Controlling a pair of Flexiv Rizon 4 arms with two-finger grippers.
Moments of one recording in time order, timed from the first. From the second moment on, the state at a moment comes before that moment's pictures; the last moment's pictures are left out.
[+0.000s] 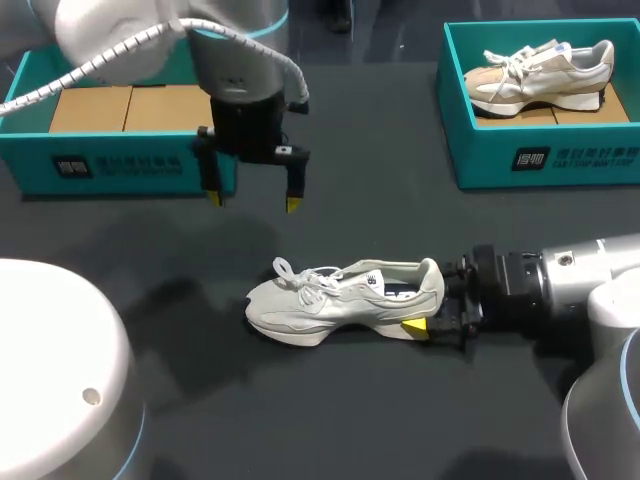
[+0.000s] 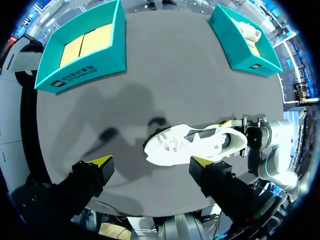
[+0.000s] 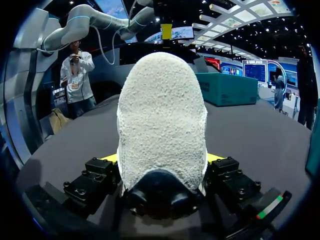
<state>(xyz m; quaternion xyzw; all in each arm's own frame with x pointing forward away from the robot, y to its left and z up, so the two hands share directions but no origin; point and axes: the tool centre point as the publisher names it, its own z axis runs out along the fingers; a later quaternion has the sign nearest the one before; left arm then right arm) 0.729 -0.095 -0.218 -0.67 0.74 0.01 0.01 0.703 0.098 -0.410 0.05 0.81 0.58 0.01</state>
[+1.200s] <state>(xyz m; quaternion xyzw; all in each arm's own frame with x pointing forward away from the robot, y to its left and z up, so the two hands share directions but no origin) 0.690 -0.181 -0.258 -0.66 0.75 0.04 0.04 0.703 0.098 -0.410 0.05 0.81 0.58 0.01</state>
